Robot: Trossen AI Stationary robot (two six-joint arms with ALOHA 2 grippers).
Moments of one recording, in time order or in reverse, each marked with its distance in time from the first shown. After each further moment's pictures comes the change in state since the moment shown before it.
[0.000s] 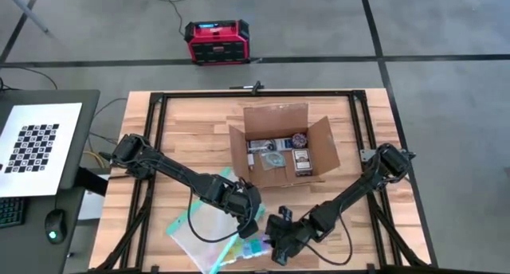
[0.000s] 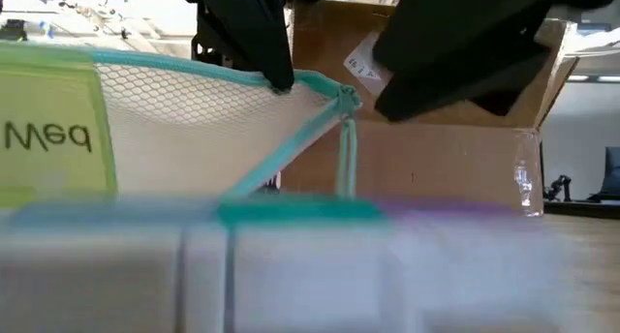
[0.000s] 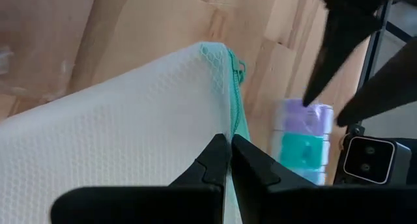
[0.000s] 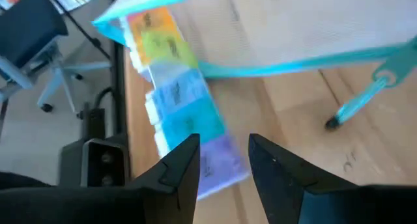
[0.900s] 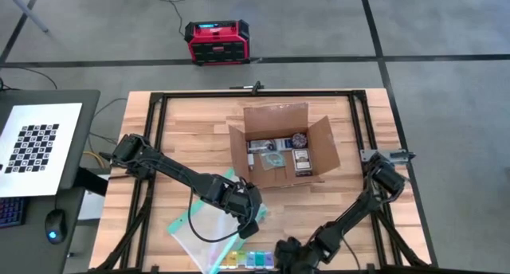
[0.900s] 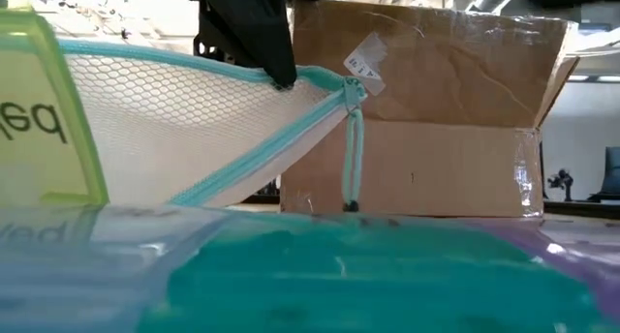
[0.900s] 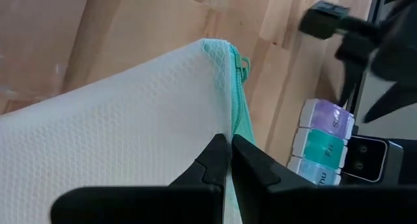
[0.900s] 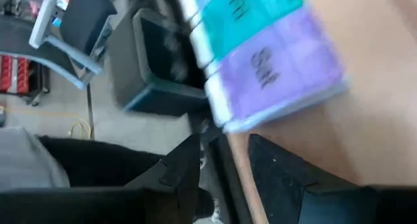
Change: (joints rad) left arm 0.002 0.000 0.000 0.010 0.016 0.006; right arm 0.127 0.181 0.013 0.229 -0.140 0.353
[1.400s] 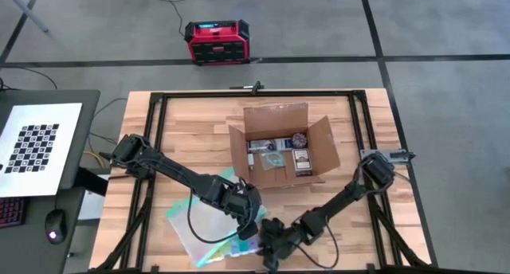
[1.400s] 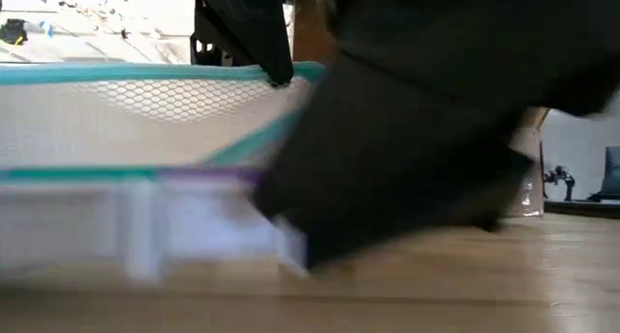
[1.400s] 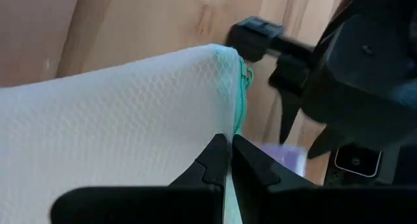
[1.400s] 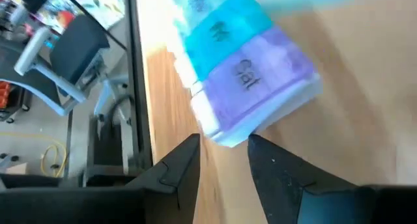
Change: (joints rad) left arm -0.006 0.000 0.000 0.005 0.003 -0.001; right arm -0.167 0.002 0.001 0.073 0.014 -0.246
